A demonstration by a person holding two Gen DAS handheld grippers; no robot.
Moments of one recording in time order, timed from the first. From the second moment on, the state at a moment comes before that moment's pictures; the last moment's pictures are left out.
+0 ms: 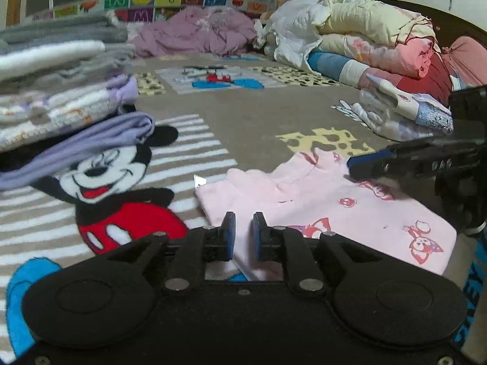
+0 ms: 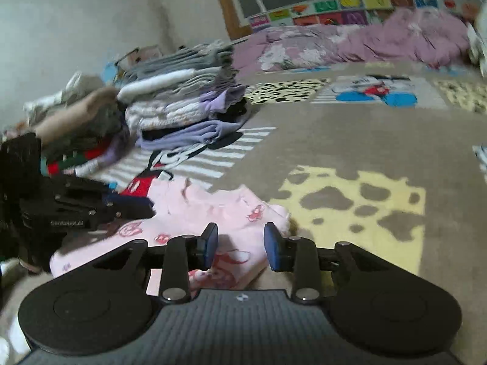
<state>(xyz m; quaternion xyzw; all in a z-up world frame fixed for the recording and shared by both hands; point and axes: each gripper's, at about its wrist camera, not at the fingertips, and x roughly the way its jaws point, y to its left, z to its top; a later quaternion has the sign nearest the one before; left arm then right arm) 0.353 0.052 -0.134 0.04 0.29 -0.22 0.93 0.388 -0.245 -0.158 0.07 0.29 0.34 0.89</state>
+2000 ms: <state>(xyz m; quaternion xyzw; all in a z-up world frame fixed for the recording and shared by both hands) 0.328 0.046 -0.122 -0.34 0.31 -0.28 0.85 0.324 -0.290 -0.151 0.35 0.28 0.34 0.83</state>
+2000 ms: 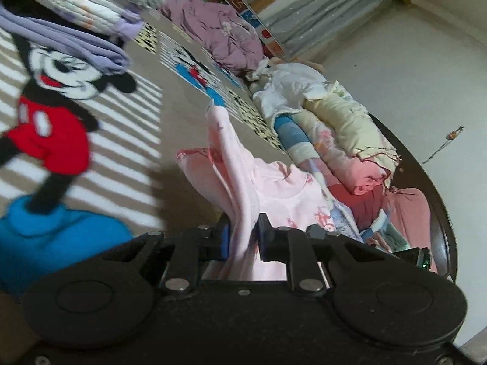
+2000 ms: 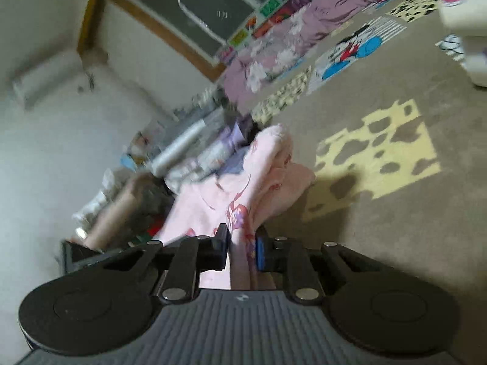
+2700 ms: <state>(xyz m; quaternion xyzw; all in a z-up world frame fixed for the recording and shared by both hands) 0.491 -0.190 -0.024 -0.29 0.27 -0.47 0.79 0.346 -0.497 -0.083 0.44 0.05 0.18 0.88</state>
